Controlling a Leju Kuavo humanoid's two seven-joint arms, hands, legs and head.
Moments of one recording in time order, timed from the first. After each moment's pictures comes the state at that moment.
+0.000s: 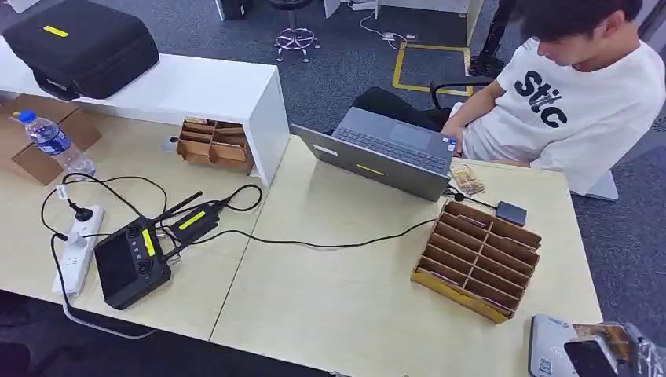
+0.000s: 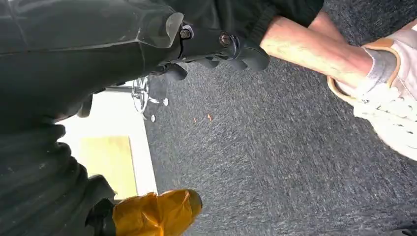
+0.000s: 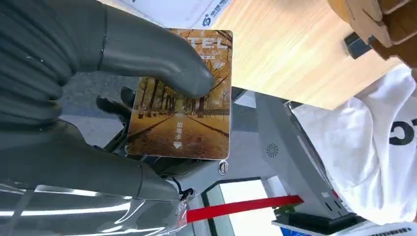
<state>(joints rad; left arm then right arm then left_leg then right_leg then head) -0.04 -0.05 0.87 -0.23 -1.45 -0.09 0.15 0.18 0.04 -0.41 -1.65 0.91 0.05 -0.25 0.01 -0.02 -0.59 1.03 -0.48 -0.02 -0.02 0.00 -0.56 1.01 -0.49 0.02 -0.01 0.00</state>
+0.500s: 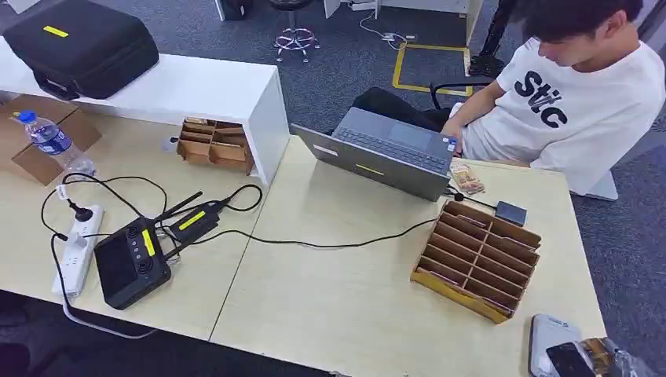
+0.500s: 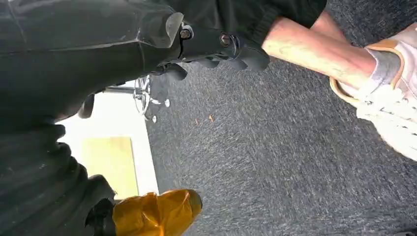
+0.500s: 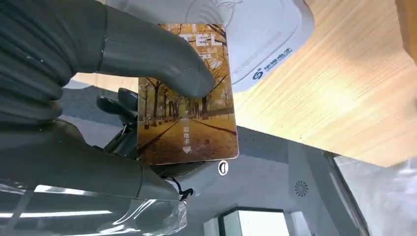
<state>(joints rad) -0.04 -0.05 0.90 -0.23 -1.47 -0.09 0.15 0.15 0.07 -0.46 -1.51 1.05 0.12 -0.25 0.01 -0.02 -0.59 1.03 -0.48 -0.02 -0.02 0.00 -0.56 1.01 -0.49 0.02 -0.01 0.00</state>
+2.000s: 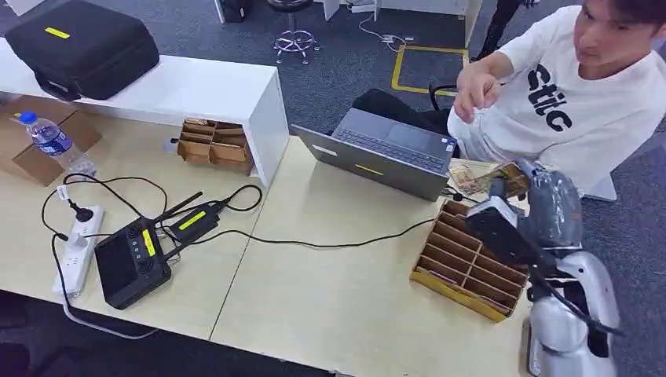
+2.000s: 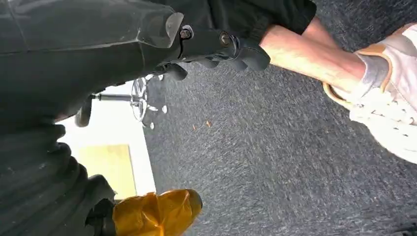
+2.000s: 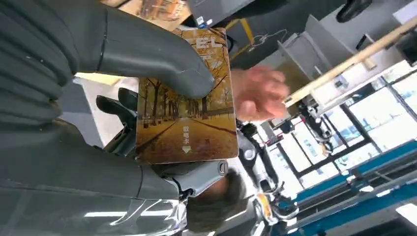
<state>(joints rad) -0.06 -0.04 0.90 -0.23 -1.53 -0.14 0.14 -0.38 0.02 0.20 -1.63 0.94 0.13 -0.02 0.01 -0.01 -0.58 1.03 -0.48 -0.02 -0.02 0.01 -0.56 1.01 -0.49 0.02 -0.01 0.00</state>
